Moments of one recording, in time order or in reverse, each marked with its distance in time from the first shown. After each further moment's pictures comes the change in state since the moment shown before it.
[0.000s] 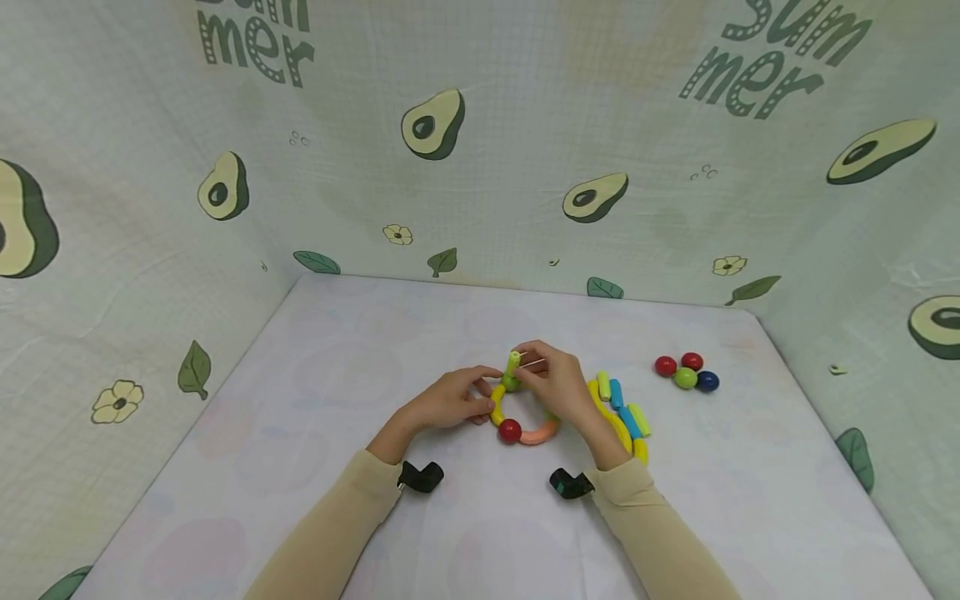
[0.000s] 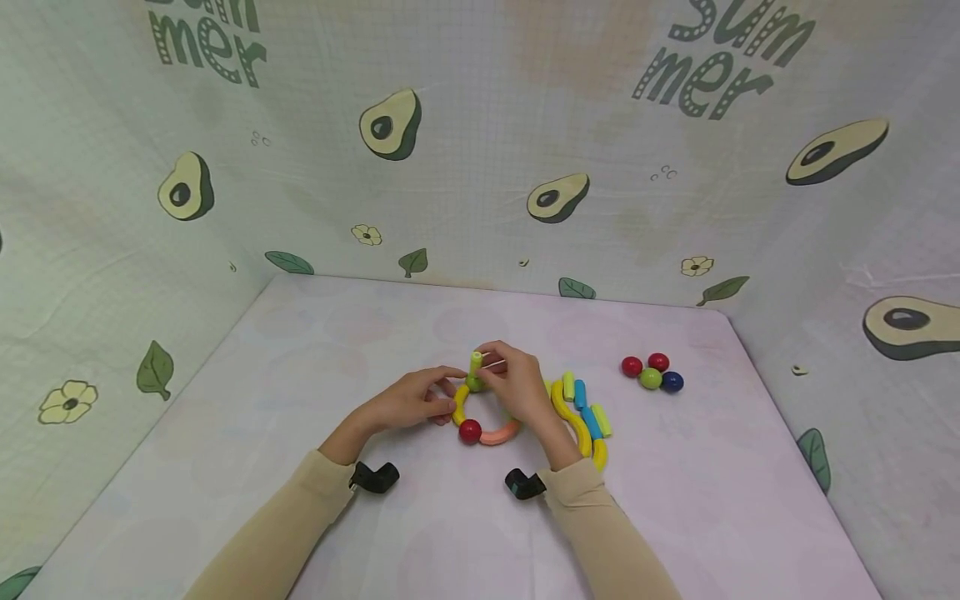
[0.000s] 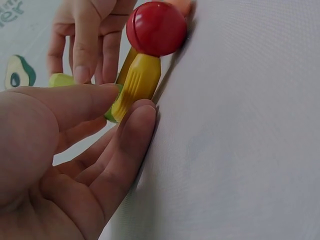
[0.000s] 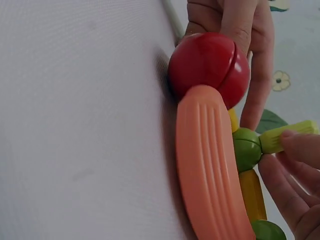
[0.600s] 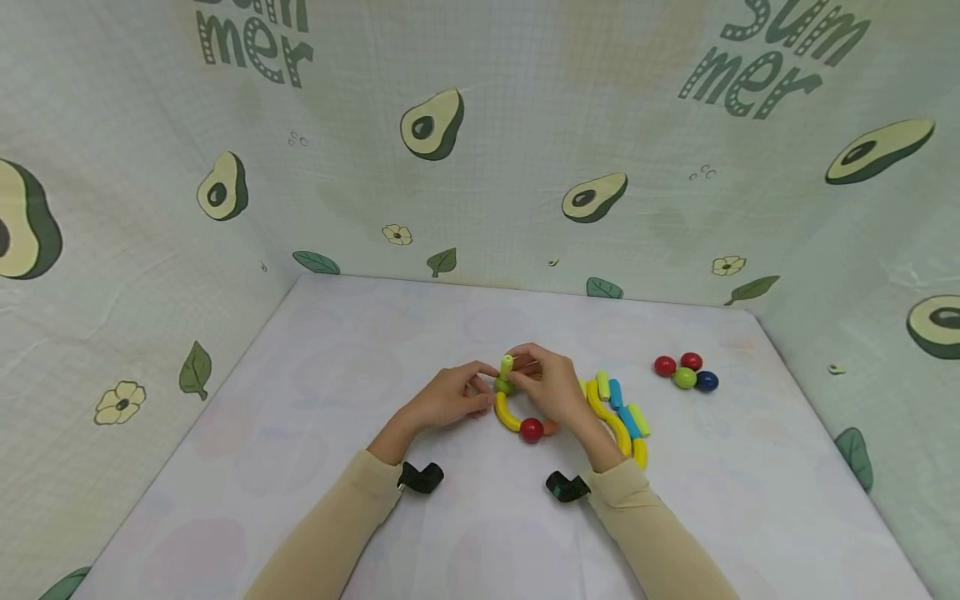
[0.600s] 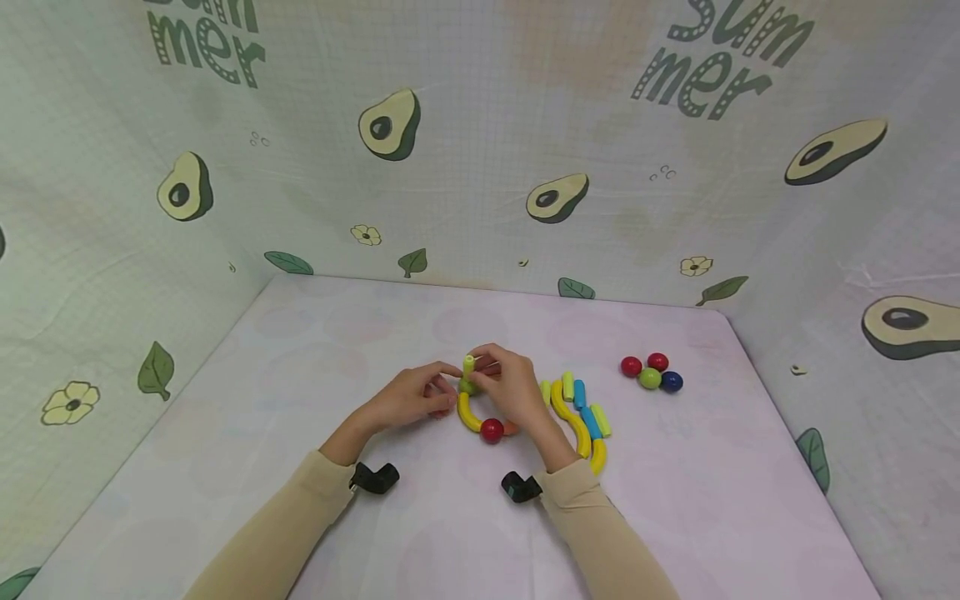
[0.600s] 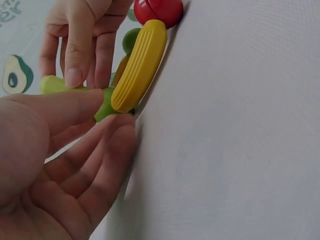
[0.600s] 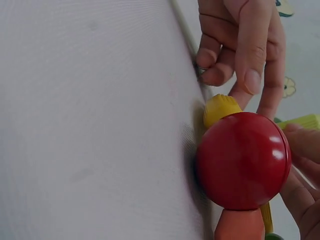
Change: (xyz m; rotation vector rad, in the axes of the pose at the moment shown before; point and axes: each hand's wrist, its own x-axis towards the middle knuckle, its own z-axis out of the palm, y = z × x) left_hand 0.001 0.000 0.000 0.108 0.113 0.013; right_hand 0.000 -0.003 0.007 0.018 -0.010 -0.016
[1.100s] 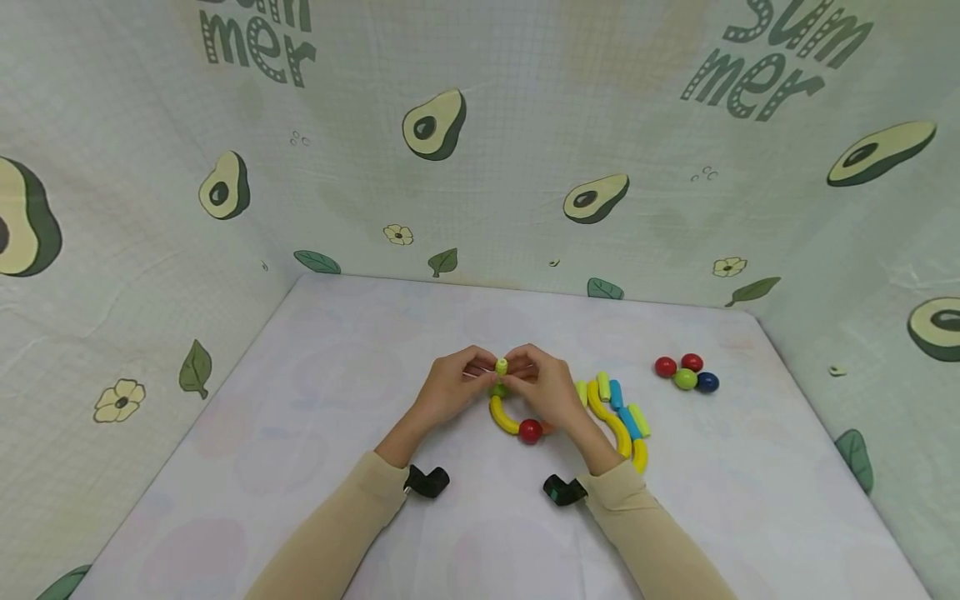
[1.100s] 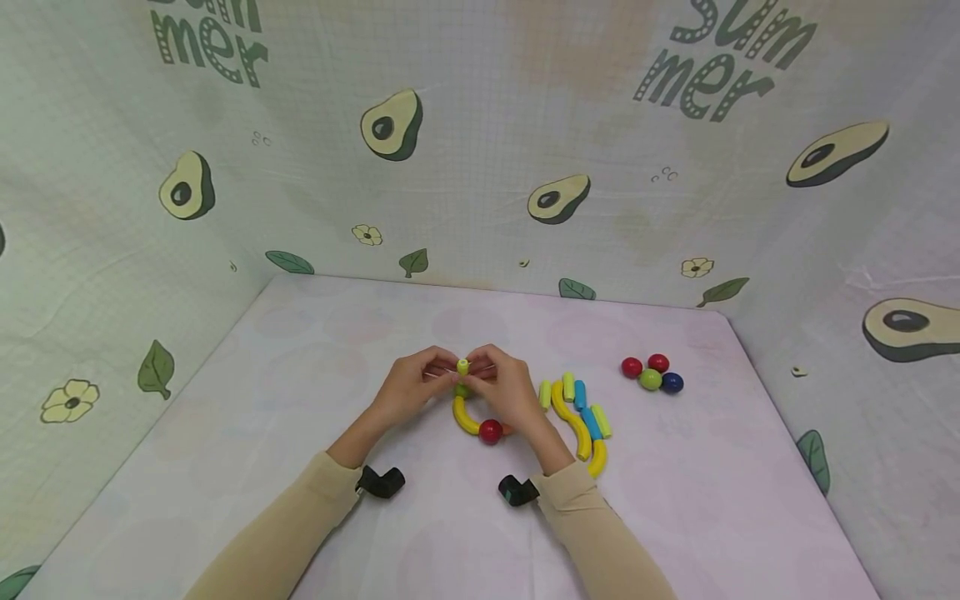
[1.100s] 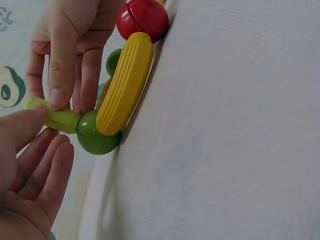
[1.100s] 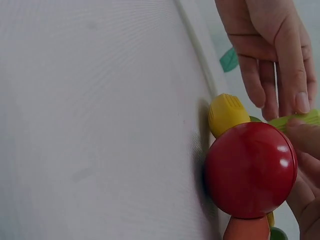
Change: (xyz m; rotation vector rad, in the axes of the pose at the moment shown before) left_hand 0.008 0.003 0.007 -0.035 0.318 0.120; right_hand -0.002 -0.003 0.009 0.068 0.006 -0.018
